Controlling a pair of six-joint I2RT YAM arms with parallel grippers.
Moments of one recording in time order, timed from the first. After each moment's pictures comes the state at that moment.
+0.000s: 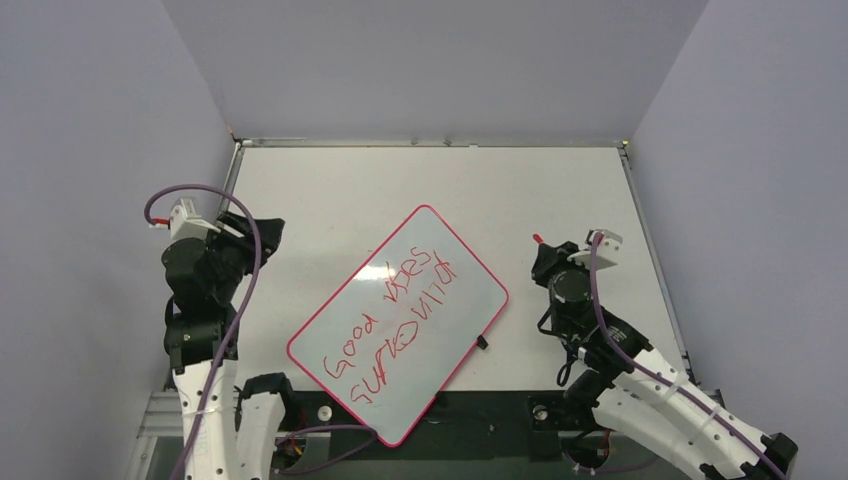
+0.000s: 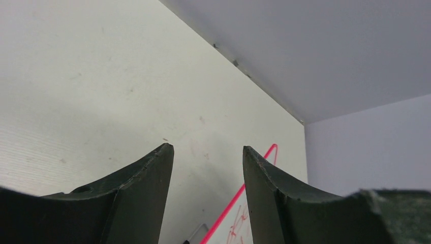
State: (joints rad) left arm 0.19 0.65 0.90 -0.47 0.27 -0.80; right arm 0.73 0.65 0.59 -0.15 0.79 0.60
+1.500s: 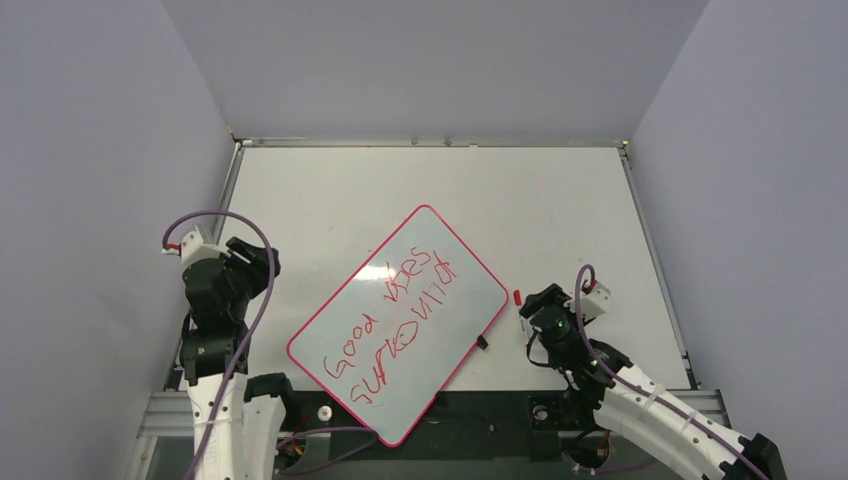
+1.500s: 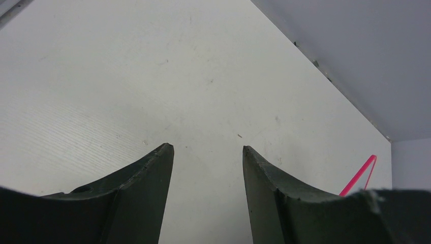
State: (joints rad) left arm 0.17 0.53 0.70 -0.52 0.03 -0.64; right arm 0.72 0.55 0.20 -0.39 0.74 1.09
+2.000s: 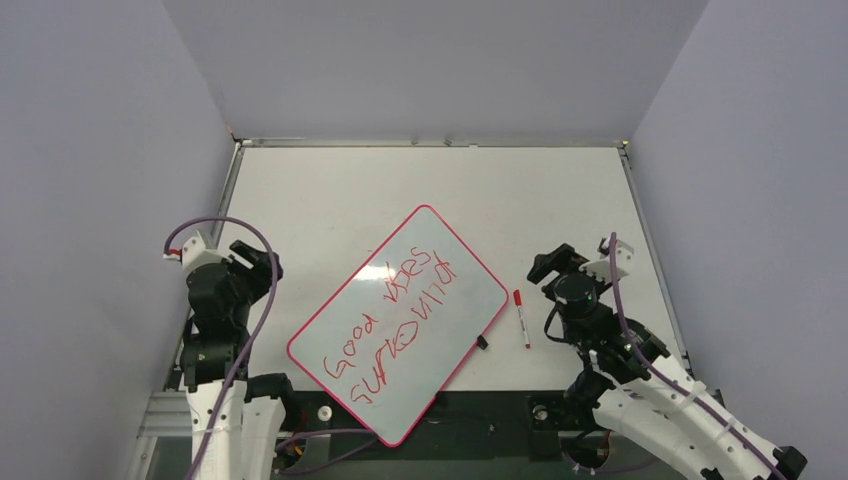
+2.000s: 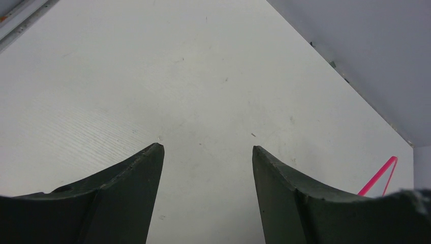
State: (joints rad) left arm 0.13 0.50 0.69 -0.57 -0.05 -0.62; right arm 0.72 0.56 0.56 -0.56 0.79 0.89
